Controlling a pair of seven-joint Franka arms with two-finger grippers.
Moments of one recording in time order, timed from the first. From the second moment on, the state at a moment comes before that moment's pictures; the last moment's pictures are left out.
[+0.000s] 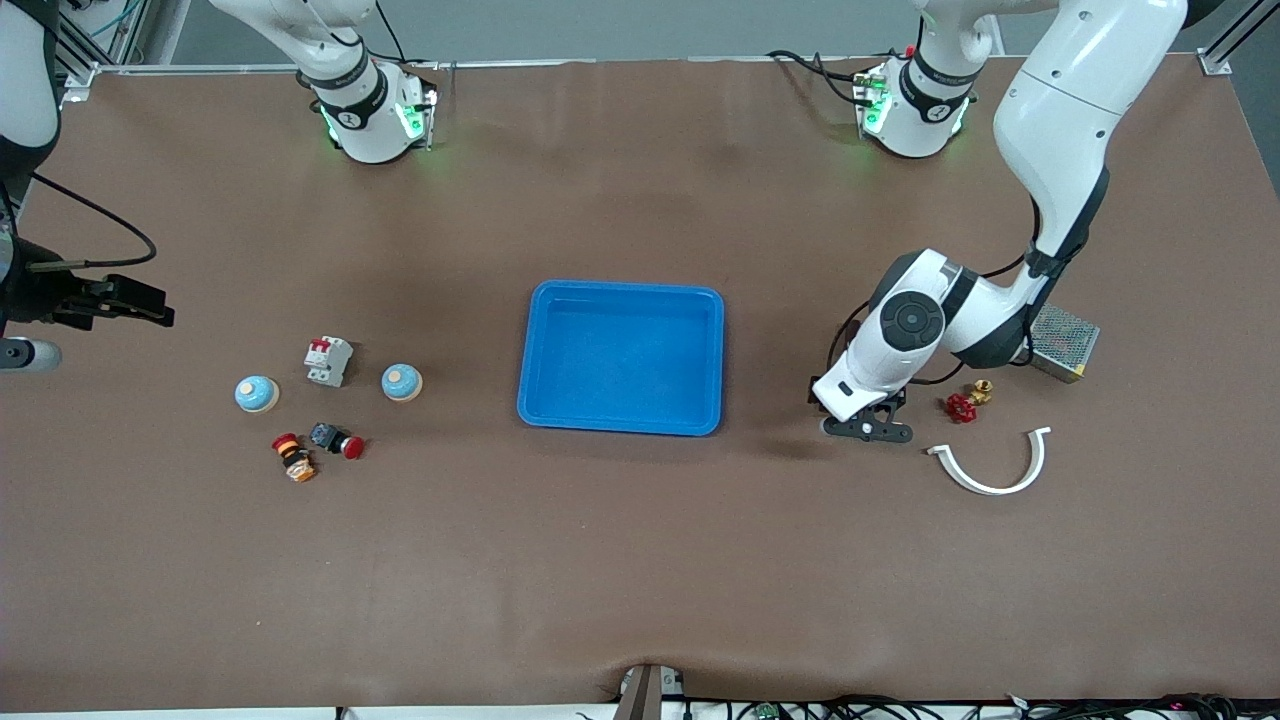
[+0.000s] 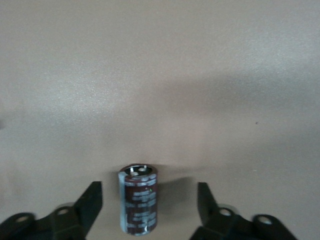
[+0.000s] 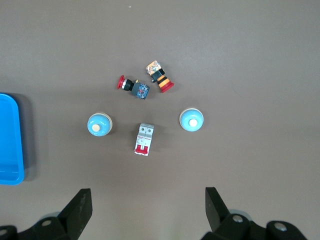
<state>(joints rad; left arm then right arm) 0.03 0.58 -0.39 -1.98 0.44 2.49 -0.51 -0.13 0.13 0.04 -1.56 -0.01 1.57 -0.11</state>
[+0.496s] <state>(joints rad) 0.03 0.58 -0.39 -1.98 0.44 2.49 -0.51 0.00 0.12 -0.07 -1.55 -0.01 1.57 -0.11</state>
